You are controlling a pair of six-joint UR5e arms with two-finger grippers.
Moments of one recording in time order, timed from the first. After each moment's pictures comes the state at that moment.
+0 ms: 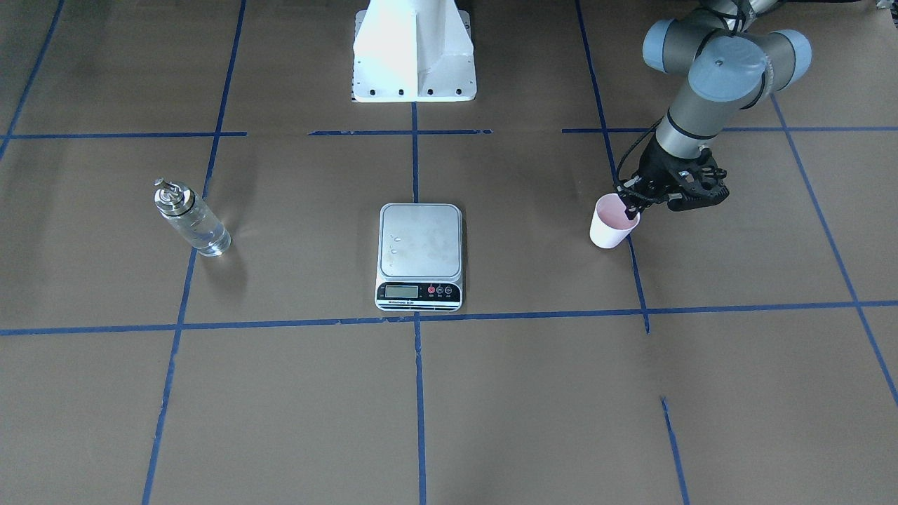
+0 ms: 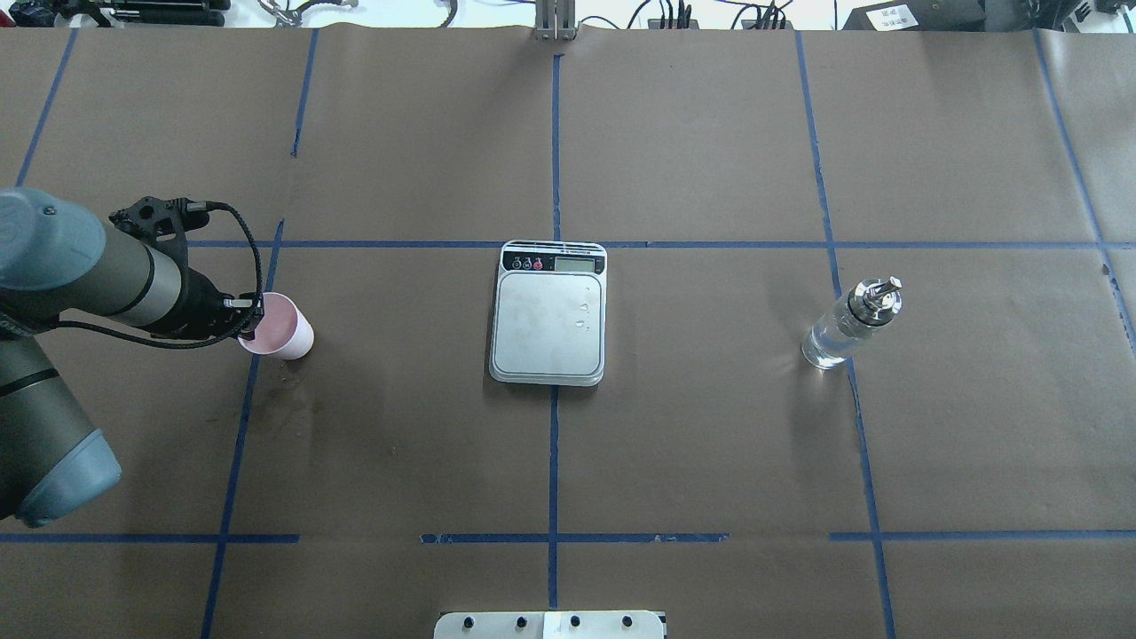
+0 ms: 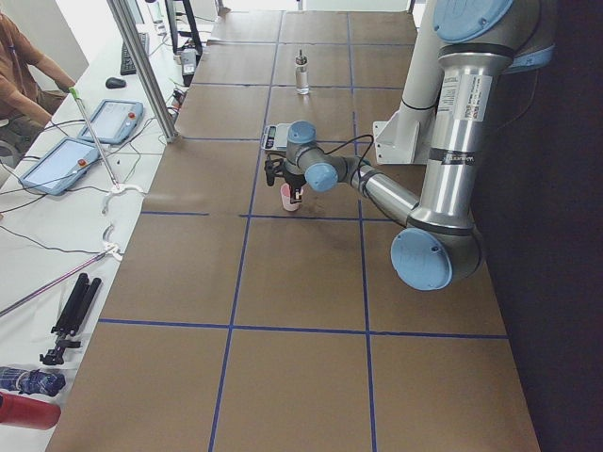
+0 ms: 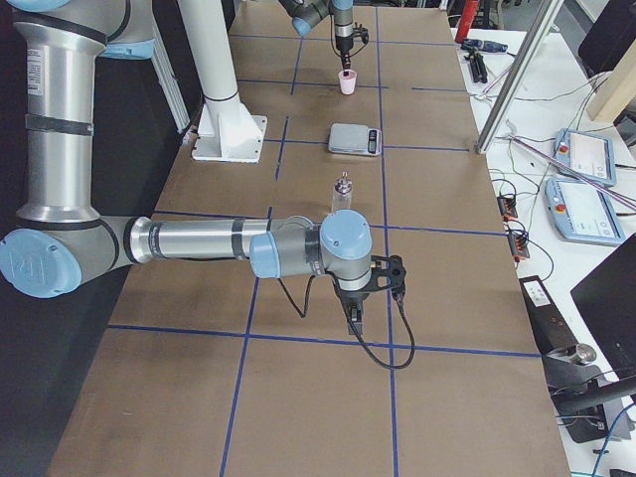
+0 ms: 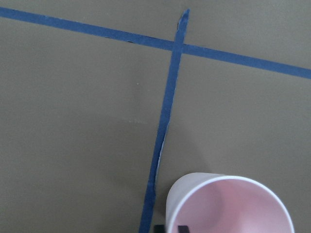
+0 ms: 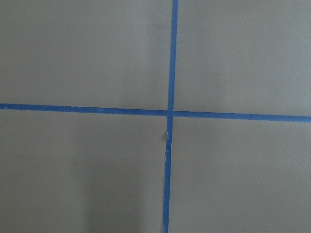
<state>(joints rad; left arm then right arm) -0.73 -1.70 -1.89 -1.90 -1.98 -1.25 1.60 -1.67 1.75 -1.47 2.36 0.07</state>
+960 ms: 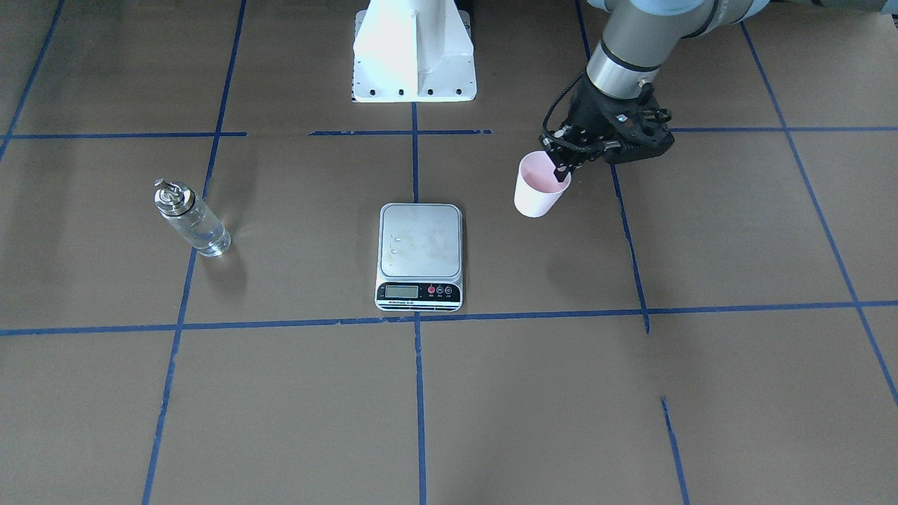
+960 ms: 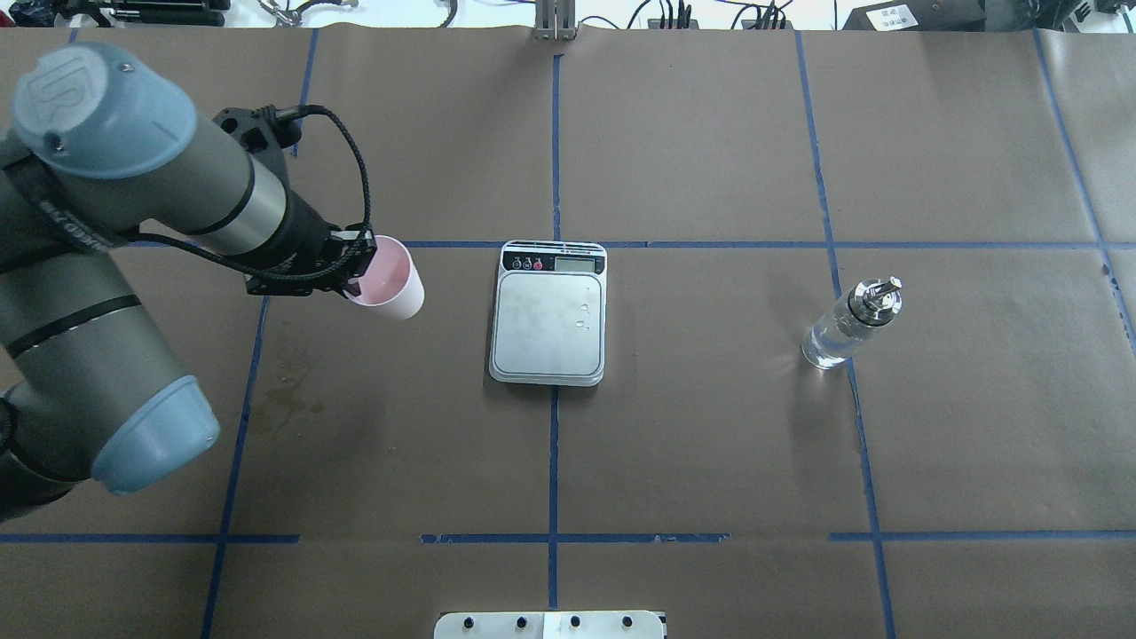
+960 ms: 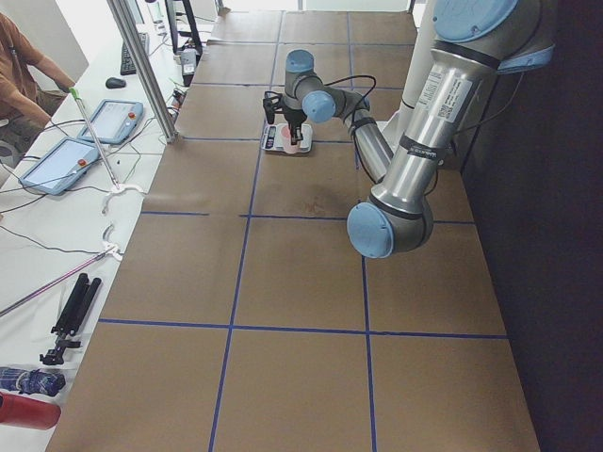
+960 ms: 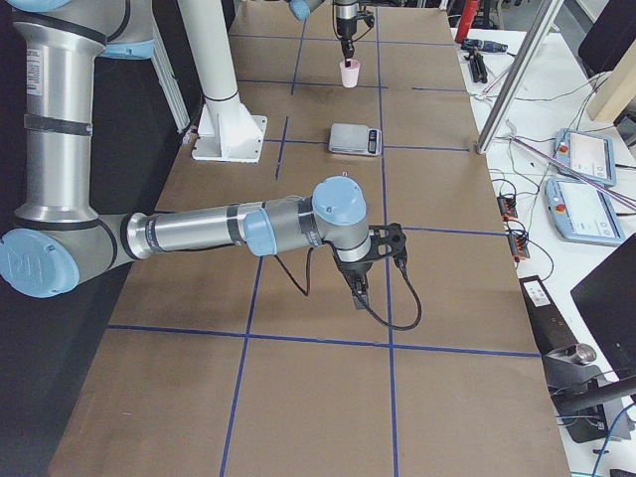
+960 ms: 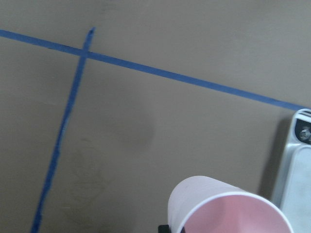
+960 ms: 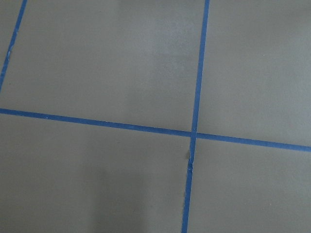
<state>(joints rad) -0.72 -2.08 -1.99 -1.48 -2.05 -1.44 1.60 -1.70 1.88 -1.47 2.36 0.07</state>
